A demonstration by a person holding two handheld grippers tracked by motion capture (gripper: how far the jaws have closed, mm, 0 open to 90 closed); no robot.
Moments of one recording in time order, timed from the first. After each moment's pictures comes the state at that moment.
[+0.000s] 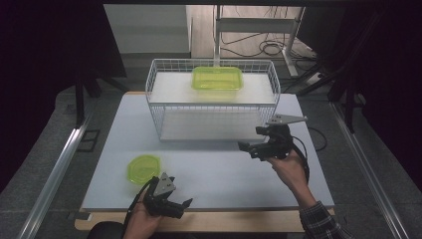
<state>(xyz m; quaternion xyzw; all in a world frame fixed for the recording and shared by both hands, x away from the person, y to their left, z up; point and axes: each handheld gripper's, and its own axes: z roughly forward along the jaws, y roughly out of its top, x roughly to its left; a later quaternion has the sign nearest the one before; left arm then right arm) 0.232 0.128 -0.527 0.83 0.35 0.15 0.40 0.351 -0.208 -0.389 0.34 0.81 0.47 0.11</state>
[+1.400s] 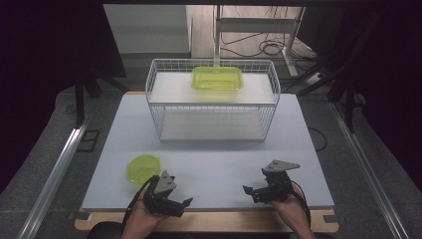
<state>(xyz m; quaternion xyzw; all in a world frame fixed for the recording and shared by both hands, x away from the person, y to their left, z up) 0.235 0.129 -0.514 0.83 0.36 0.15 0.40 0.292 -0.233 -0.495 0.36 0.84 0.39 0.12</state>
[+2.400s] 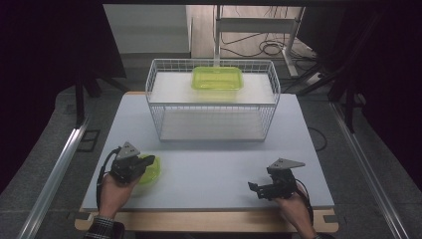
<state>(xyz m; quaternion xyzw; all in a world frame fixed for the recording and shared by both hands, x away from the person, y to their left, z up) 0.285 0.225 -0.482 0.77 0.45 0.19 0.40 0.303 -0.249 -0.505 0.39 0.83 0.39 0.12</state>
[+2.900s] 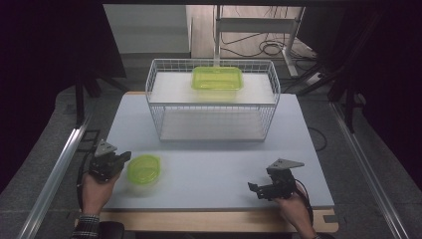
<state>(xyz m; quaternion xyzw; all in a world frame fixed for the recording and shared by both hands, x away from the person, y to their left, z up) 0.282 0.279 -0.497 0.73 0.53 0.23 0.37 0.304 -0.248 -0.507 0.39 0.83 0.38 0.12</state>
